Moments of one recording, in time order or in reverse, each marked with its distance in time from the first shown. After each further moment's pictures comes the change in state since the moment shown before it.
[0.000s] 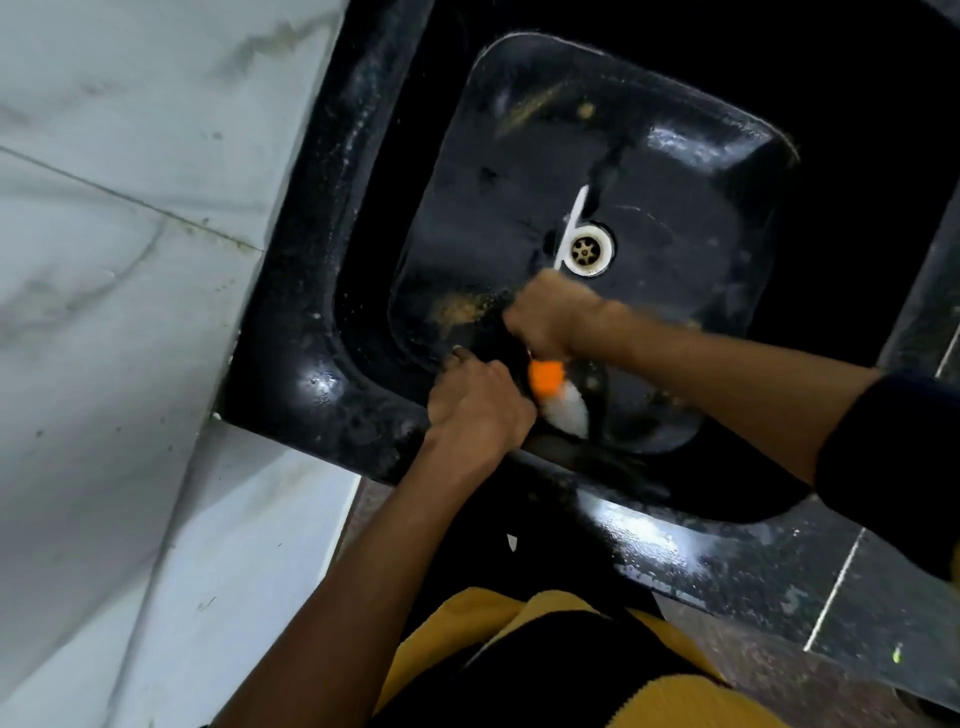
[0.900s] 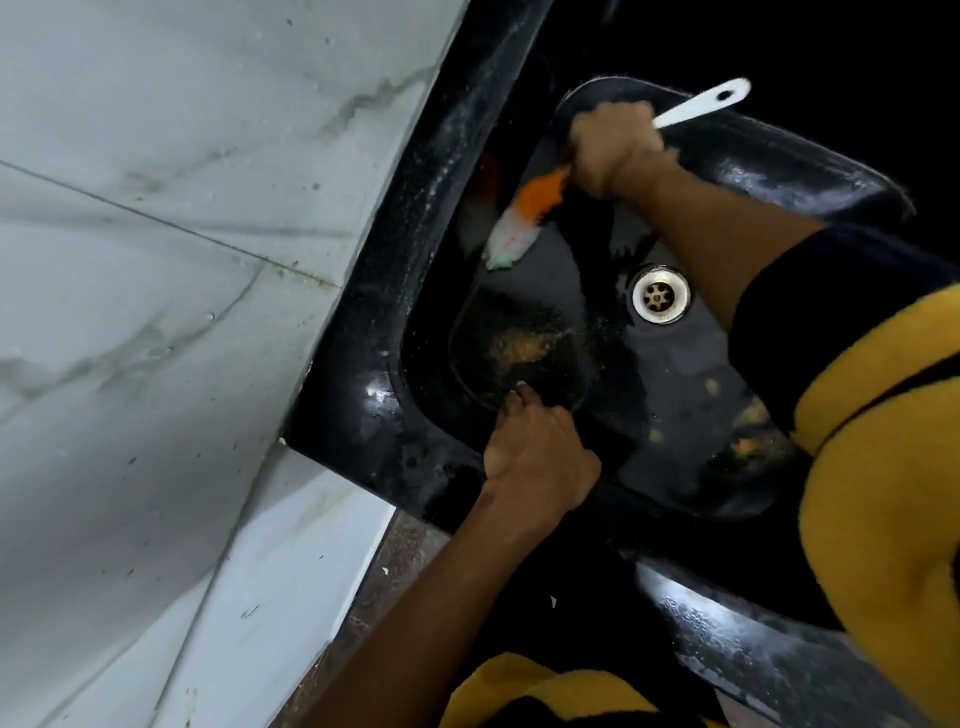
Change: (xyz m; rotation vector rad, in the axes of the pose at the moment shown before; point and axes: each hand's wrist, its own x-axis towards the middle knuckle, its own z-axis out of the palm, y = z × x) left_hand 0.003 -0.002 0.002 -0.025 0.014 0.055; right_hand 0.084 0.140 -0.072 0.282 0.379 0.564
